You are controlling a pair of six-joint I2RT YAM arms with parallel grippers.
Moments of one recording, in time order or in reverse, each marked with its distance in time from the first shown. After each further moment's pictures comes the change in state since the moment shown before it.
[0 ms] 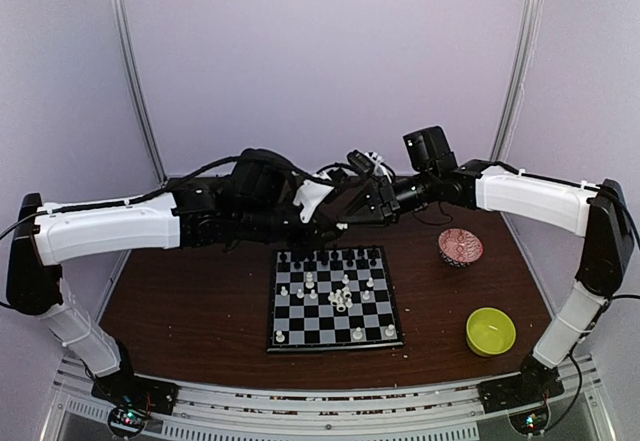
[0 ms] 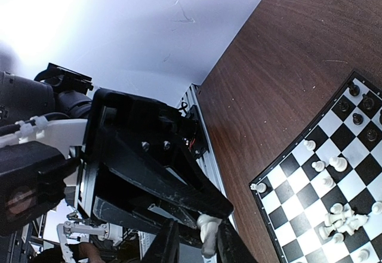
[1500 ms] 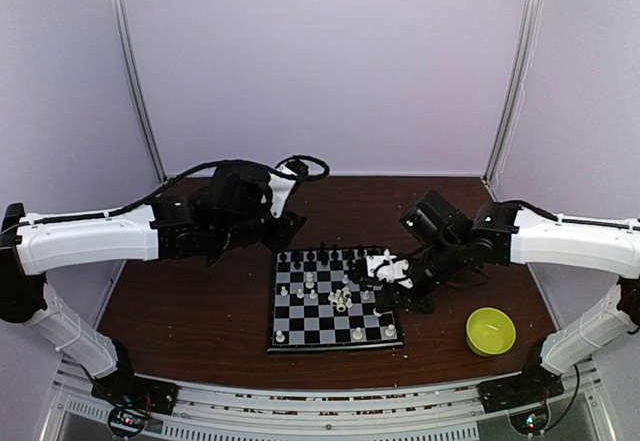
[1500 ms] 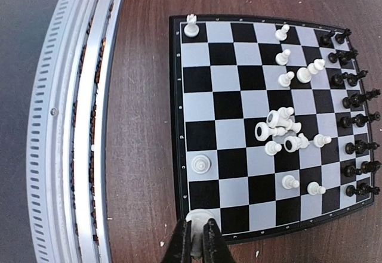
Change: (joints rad) left arm 0.018 -0.119 -0.153 0.048 -0.402 -0.103; right arm 0.309 -0.305 -0.291 -0.447 0.708 -1.040
